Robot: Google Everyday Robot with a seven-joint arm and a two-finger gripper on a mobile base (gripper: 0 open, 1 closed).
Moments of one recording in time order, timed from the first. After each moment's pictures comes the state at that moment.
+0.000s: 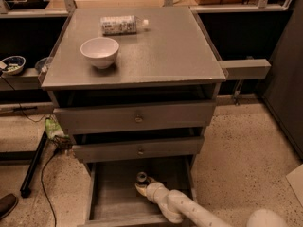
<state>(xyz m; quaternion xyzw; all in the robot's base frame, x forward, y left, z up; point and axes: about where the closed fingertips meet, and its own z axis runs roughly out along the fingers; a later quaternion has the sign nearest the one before) 0.609 0.033 0.180 -0.29 0.81 0.19 0.48</state>
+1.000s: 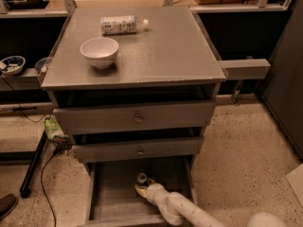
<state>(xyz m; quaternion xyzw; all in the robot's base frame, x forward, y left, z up) 0.603 0.029 0.171 -0.28 0.81 0.20 0.47</state>
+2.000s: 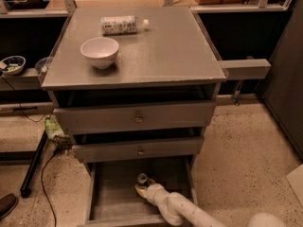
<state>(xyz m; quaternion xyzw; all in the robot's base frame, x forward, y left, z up) 0.603 0.029 0.171 -0.28 0.81 0.20 0.47</state>
